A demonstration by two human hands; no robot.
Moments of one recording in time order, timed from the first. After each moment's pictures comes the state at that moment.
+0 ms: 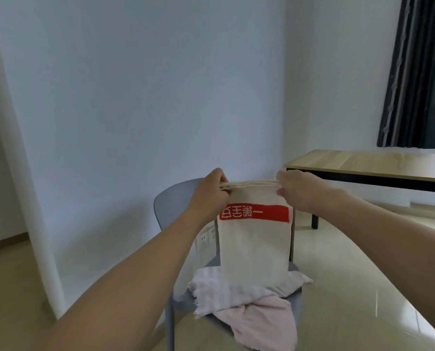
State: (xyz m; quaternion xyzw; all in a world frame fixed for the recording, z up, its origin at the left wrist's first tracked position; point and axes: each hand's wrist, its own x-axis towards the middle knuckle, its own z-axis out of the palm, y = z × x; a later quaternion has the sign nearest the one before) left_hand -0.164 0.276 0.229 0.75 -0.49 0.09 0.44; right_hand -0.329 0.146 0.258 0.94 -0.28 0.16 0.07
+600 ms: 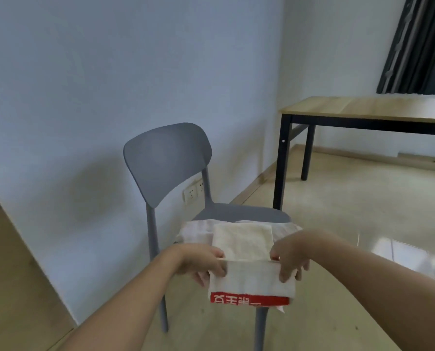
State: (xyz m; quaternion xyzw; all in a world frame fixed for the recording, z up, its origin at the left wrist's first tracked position) left_hand -0.146 0.283 0.028 0.76 -0.43 -0.47 0.14; right_hand -0.313 0.140 0.059 0.89 -0.28 -0.34 -0.12
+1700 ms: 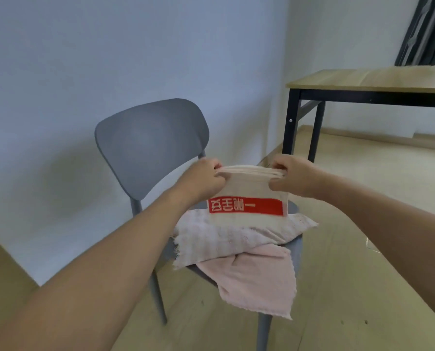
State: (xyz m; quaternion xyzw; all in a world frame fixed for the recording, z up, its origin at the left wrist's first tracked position) left_hand -0.098 0.187 0.082 0.82 -0.51 -0.02 0.28; right_hand -0.268 0.049 0.089 0.93 -0.26 0.13 -0.22
